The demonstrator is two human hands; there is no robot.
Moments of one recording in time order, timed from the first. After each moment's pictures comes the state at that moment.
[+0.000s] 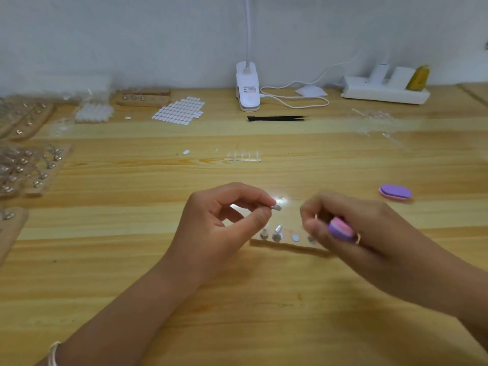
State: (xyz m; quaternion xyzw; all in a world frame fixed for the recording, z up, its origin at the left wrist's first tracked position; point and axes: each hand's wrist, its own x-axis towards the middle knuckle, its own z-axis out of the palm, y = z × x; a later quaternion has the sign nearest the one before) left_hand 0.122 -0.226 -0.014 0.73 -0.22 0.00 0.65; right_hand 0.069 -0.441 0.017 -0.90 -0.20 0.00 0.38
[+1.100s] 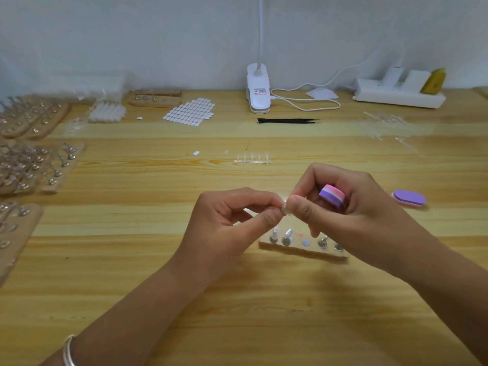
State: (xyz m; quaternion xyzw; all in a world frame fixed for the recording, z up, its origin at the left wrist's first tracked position) left_hand 0.124 -0.225 -0.016 0.69 -0.23 -0.01 0.69; right_hand 0.099 -0.417 0.025 -0.83 -0.14 0.01 0.54
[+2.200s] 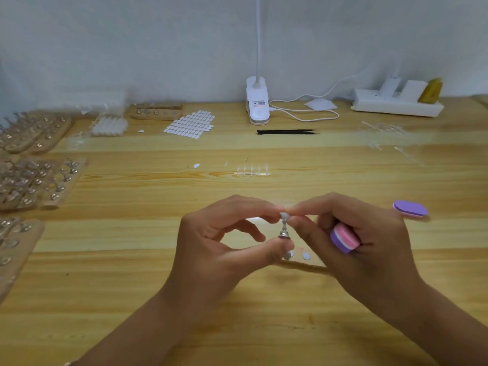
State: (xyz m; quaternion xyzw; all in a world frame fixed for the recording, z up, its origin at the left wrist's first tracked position) left_hand 0.119 -0.222 -0.011 0.69 -0.29 0.10 0.65; right_hand 0.091 -0.407 -0.002 -0.83 -0.21 -0.29 0.42
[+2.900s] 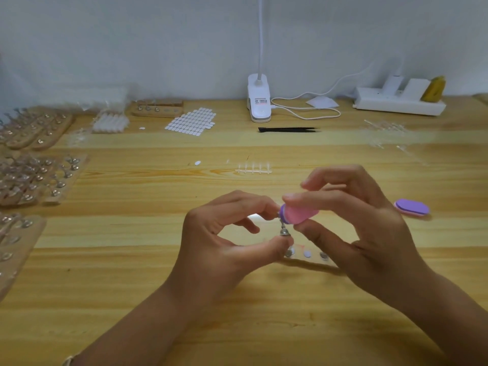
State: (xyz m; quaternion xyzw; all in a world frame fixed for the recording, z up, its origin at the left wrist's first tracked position) left_hand 0.121 -0.222 -0.010 0.74 -0.27 0.12 0.60; right_hand 0.101 -0.423 -0.003 -0.83 -0.31 -0.26 0.39
